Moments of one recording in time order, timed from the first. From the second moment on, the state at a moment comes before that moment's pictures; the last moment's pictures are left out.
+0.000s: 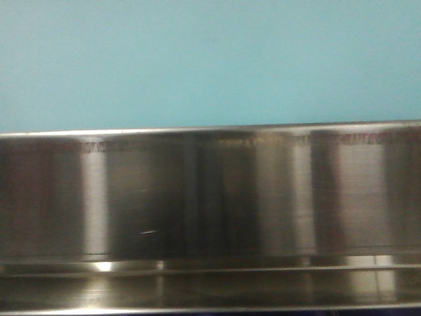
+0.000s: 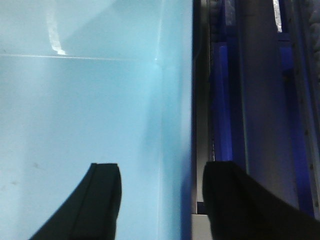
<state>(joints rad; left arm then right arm) -0.48 1.43 -1.40 0.20 1.20 -0.55 0.70 1.38 -1.38 -0.25 1.20 0.61</state>
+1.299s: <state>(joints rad) -0.48 1.40 -1.42 0.21 1.22 -0.55 0.70 1.38 -1.39 -0.24 1.21 0.61</state>
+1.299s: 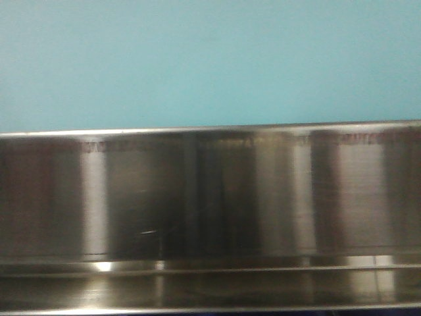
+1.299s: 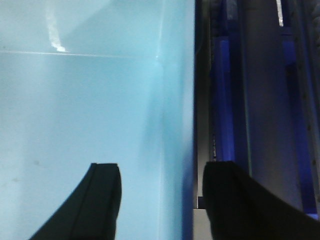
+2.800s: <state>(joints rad) -0.48 1.40 -1.40 0.22 1.23 -0.57 0.70 1.39 -1.39 -0.21 1.22 0.62</state>
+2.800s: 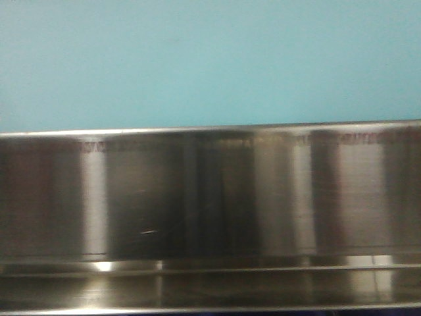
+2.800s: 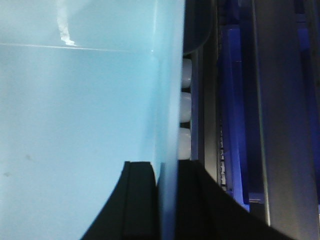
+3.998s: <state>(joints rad) -0.47 1.35 -1.52 0.22 1.28 -0.55 0.72 1.40 -1.58 -0.28 1.29 0.61</state>
